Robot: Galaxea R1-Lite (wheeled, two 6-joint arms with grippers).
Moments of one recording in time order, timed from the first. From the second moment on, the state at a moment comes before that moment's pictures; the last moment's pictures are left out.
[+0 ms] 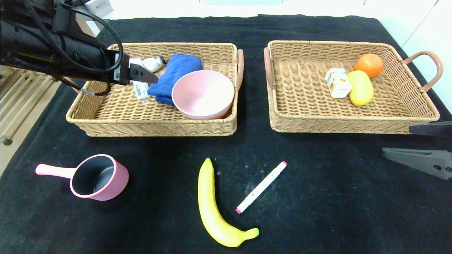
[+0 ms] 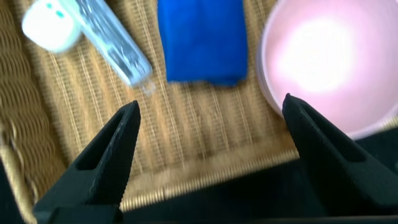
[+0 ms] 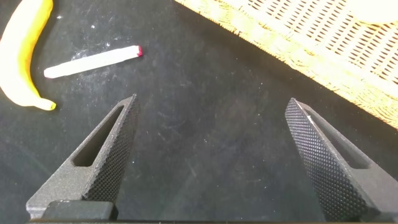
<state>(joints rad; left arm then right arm) -0.18 1.71 -1.89 0.59 -0.03 0.09 0.18 1.19 -1.03 0.23 0.33 -0.22</state>
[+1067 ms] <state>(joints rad) -0.19 1.53 -1.62 1.01 0.03 0.09 0.18 1.19 -1.02 0.23 0.33 -0.22</state>
